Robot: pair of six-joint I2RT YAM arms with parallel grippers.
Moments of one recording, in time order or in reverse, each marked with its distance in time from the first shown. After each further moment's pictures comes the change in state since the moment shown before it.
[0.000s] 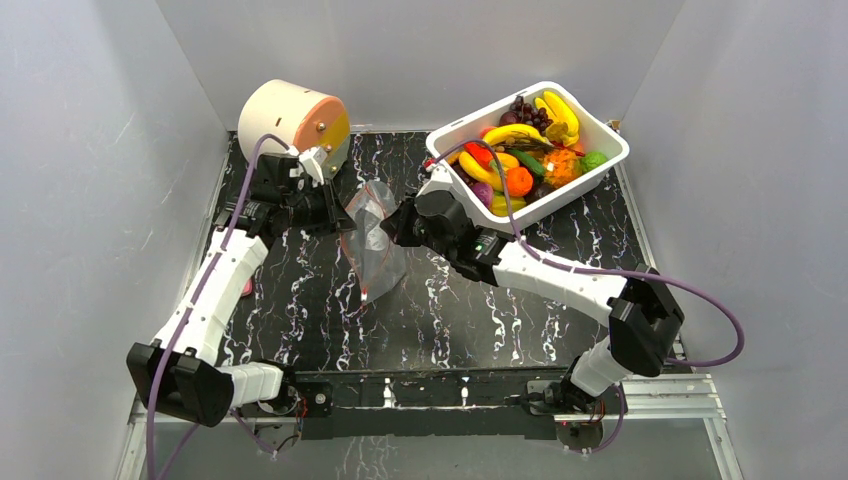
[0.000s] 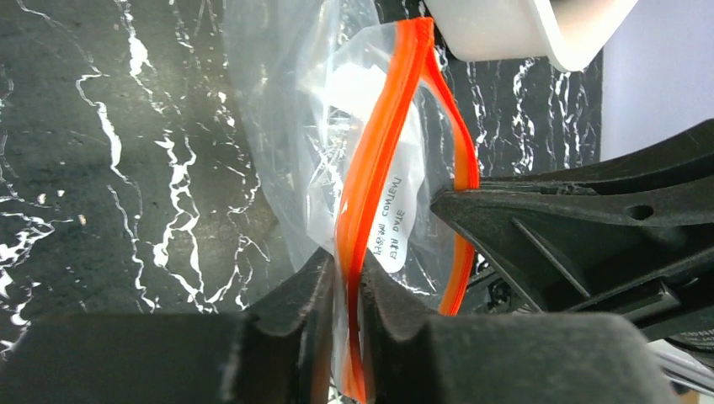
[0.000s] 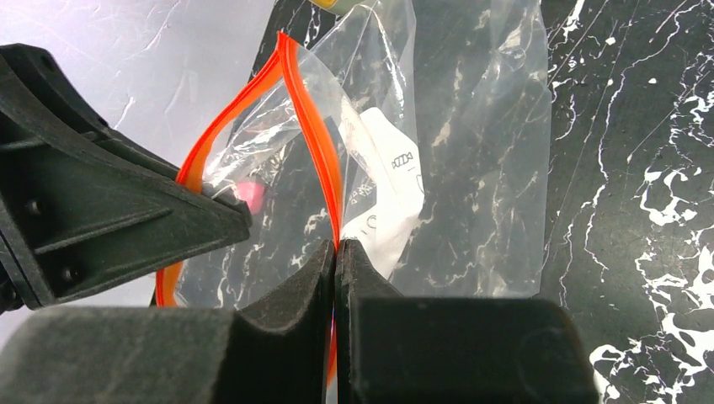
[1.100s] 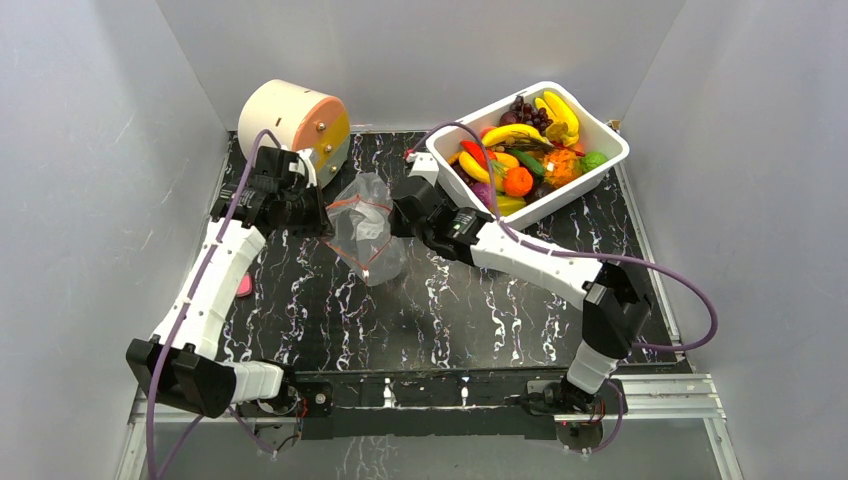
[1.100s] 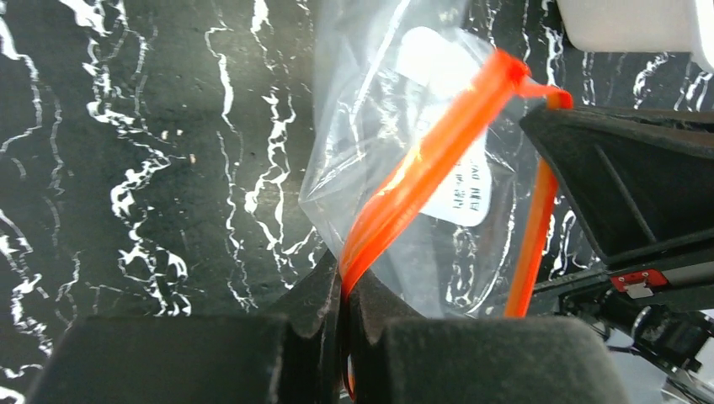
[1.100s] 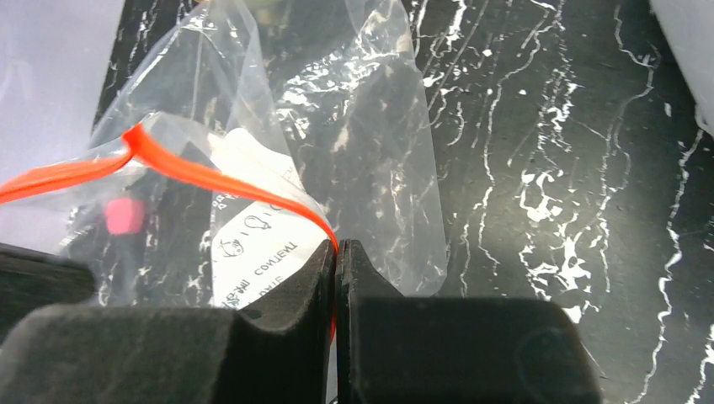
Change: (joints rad) left arm 0.001 0.032 0.109 -0.220 -0.205 0.079; right arm 0.002 0.164 0.266 -0.311 0.148 -0.108
